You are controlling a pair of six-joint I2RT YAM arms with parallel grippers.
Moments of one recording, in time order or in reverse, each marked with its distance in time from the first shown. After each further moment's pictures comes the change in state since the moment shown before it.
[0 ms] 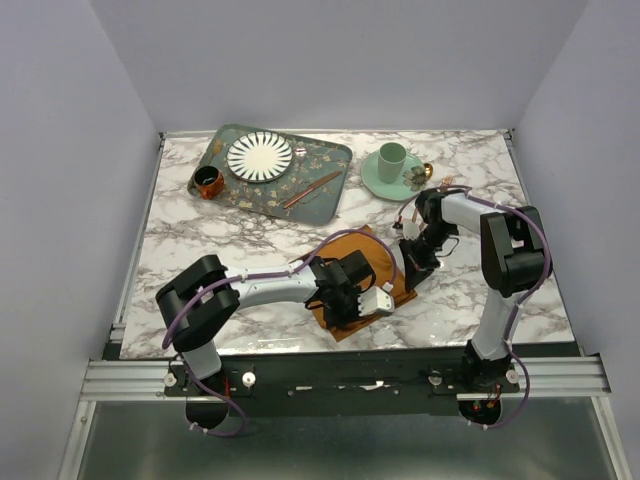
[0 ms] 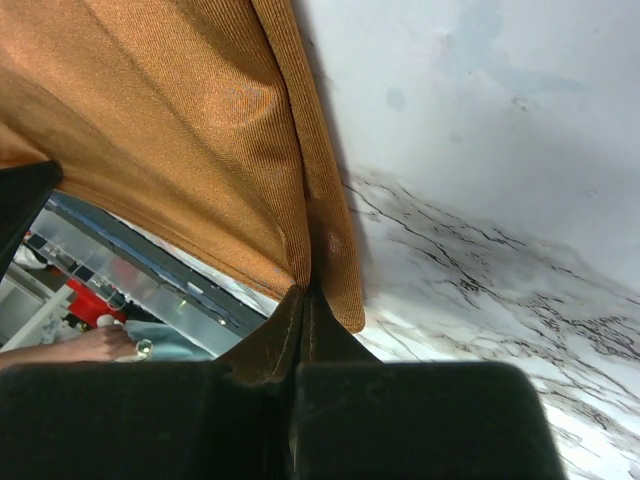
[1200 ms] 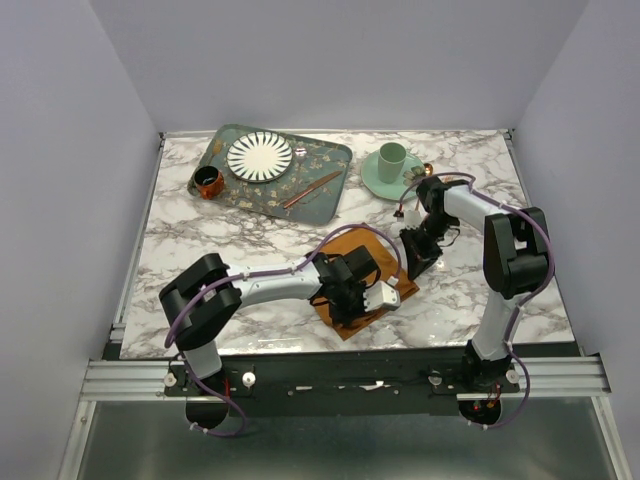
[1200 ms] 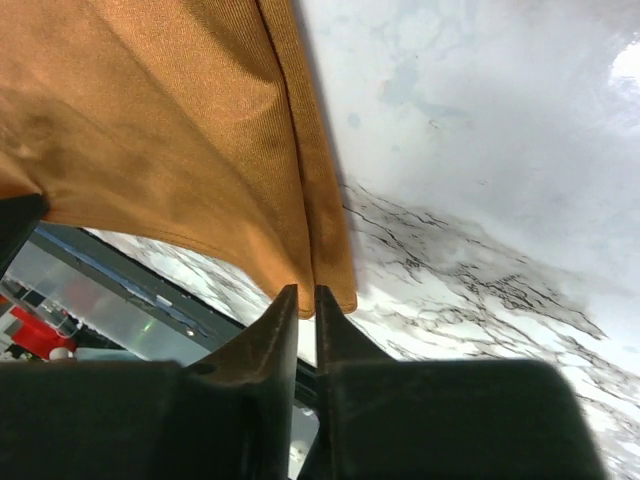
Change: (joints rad) left arm 0.000 0.018 0.053 0.003 0.005 -0.034; right arm 0.003 -0.018 0.082 -0.021 0.080 -0.036
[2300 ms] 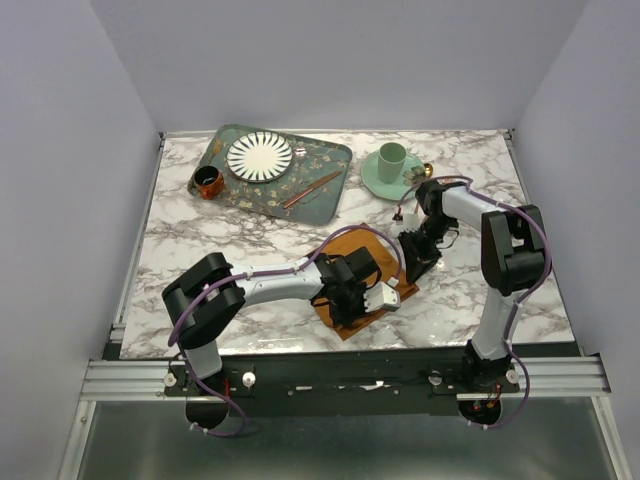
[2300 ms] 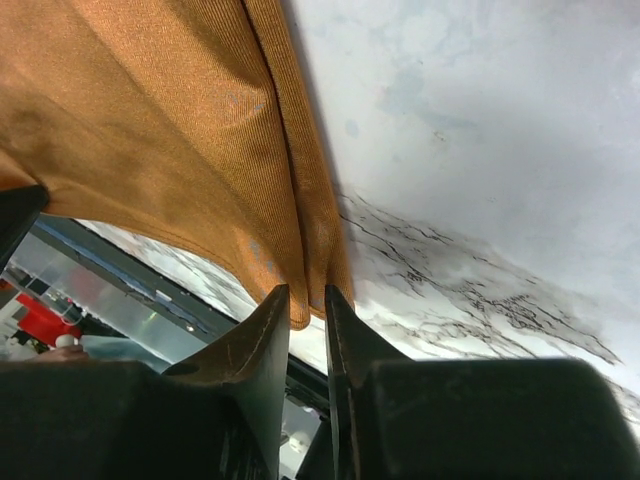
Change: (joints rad) left arm -0.002 0.026 0.003 0.001 0.002 -0.009; right arm 0.000 0.027 -0.002 0.000 -0.013 -0.016
